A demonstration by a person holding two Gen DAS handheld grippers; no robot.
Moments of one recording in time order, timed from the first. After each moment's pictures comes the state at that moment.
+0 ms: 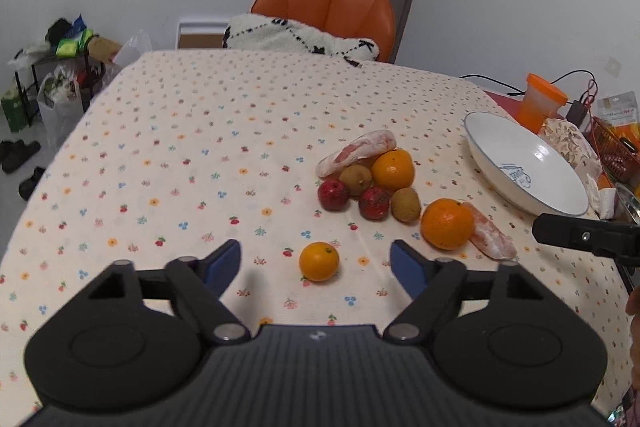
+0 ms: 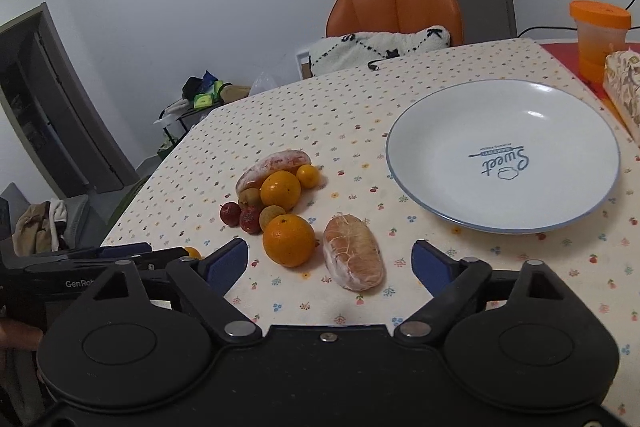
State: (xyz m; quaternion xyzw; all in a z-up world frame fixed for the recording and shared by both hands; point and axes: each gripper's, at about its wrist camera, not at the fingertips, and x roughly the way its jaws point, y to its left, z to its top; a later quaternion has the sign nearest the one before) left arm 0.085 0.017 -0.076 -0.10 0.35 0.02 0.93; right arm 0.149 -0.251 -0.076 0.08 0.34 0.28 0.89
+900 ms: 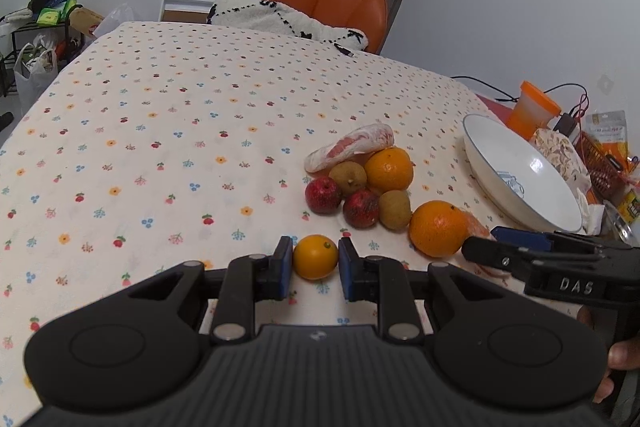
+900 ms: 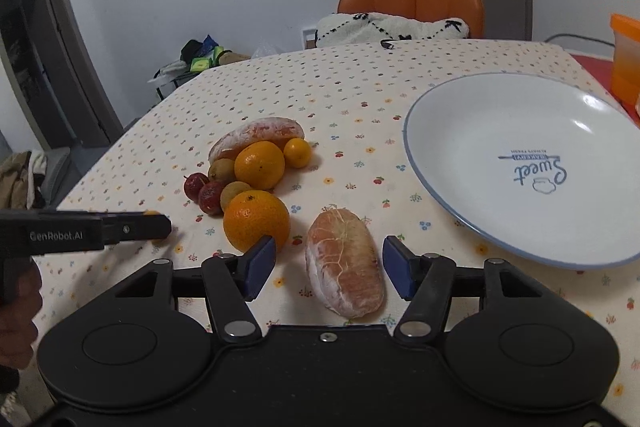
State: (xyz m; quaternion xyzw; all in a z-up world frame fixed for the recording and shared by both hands) left arm 0.112 0.027 -0.094 -0.14 0.35 -0.02 0.93; right arm 0.177 -0.217 -0.106 -0.01 0.34 0.29 0.89
